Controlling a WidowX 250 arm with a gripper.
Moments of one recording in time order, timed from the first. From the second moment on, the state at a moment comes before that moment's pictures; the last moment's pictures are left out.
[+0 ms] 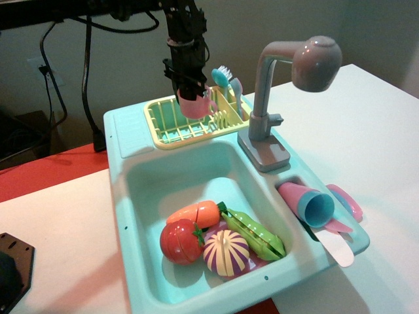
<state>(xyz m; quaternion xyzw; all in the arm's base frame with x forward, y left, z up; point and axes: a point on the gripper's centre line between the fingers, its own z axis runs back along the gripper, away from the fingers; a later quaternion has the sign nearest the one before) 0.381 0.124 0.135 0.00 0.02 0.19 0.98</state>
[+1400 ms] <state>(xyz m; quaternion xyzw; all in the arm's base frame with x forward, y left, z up) 0.335 0.012 0.114 0.00 0.02 0.05 1.00</state>
